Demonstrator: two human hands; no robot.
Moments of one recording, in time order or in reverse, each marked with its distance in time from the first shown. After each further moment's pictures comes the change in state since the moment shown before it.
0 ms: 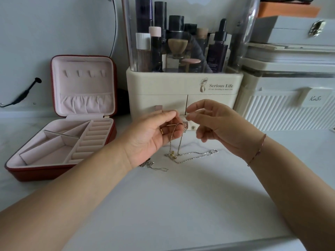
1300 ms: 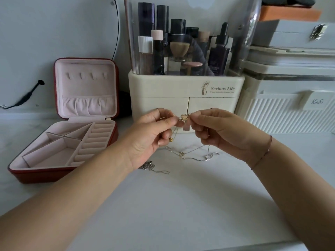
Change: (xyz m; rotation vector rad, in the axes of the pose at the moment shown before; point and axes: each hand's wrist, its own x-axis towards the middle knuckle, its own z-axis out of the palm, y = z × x) left_hand -0.003 0.002 -0.005 0.193 0.047 0.022; right_hand 0.001 0.002 -0.005 0.065 -0.199 0.029
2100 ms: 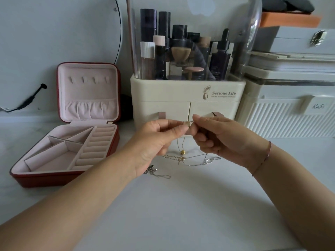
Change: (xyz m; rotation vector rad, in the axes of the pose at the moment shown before) left_hand -0.004 -0.004 0.001 0.280 -0.013 0.051; right_hand 0.001 0.002 0.002 0.046 -0.029 0.045
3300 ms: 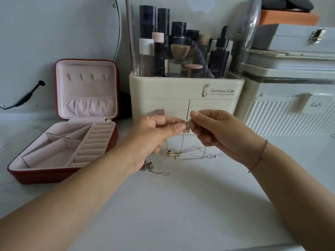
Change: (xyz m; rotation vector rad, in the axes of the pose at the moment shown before) left_hand -0.001 0.003 -0.003 0.065 0.052 -0.013; right_hand -0.002 -0.002 0.005 -0.118 0.130 -0.087
